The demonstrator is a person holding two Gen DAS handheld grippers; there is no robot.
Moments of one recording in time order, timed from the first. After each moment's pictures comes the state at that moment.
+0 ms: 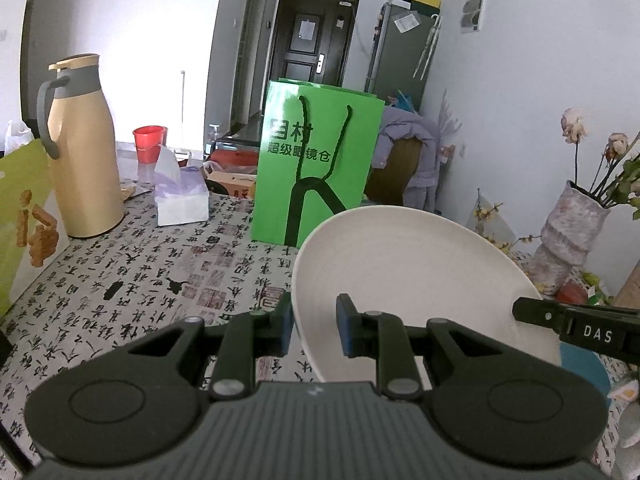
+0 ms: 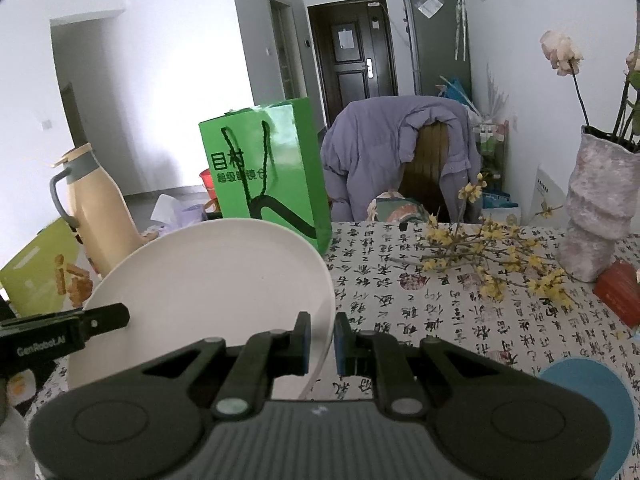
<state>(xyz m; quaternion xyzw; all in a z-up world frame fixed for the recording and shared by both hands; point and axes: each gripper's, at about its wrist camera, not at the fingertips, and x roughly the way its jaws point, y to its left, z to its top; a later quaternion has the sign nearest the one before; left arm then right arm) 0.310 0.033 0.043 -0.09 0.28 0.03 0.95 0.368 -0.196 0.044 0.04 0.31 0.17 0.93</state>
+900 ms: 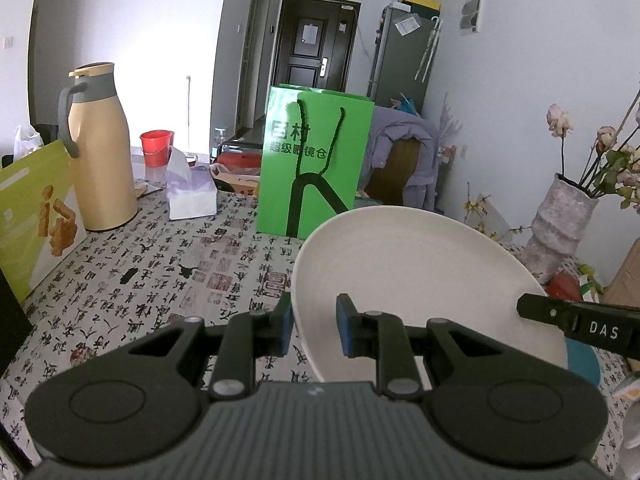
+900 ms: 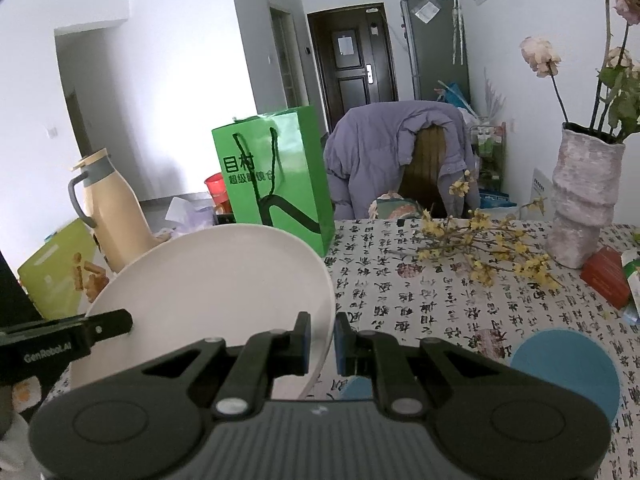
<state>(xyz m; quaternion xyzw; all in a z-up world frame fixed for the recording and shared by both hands) 0.267 0.019 0.052 -0.08 0.28 0.04 0.96 0.320 -0.214 0.053 0.05 0.30 0.17 0.94</state>
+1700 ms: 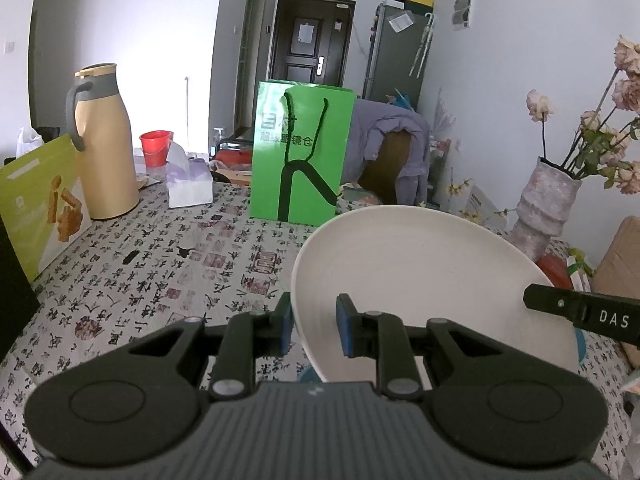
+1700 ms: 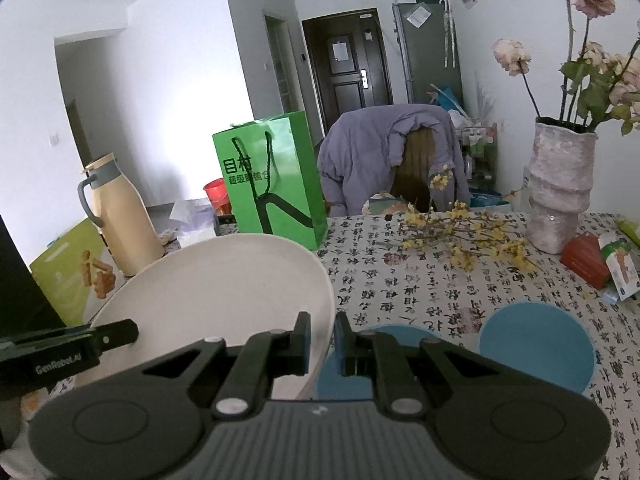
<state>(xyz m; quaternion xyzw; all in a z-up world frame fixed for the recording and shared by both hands) 0.221 -0.011 0.049 -0.07 0.28 0.03 0.96 0.271 -0.243 0.055 0.06 0.30 0.17 0.94</state>
